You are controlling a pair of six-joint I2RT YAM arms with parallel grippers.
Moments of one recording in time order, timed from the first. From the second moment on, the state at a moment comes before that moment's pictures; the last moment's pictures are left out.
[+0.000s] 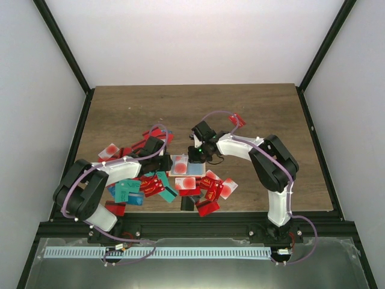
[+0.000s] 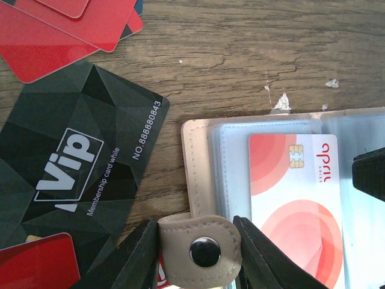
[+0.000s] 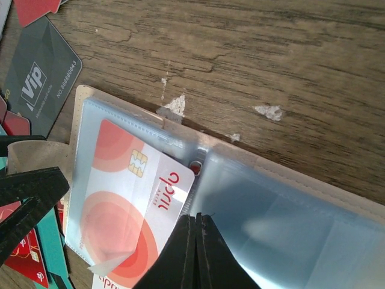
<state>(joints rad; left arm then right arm) -0.54 1.54 0.68 -0.10 0.09 -0.52 0.70 1.94 1.23 -0.40 -0.32 0.52</state>
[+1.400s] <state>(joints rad) -0.54 1.57 0.68 -0.10 0.12 -0.52 0.72 2.00 1.28 -0.36 -0.40 0.54</state>
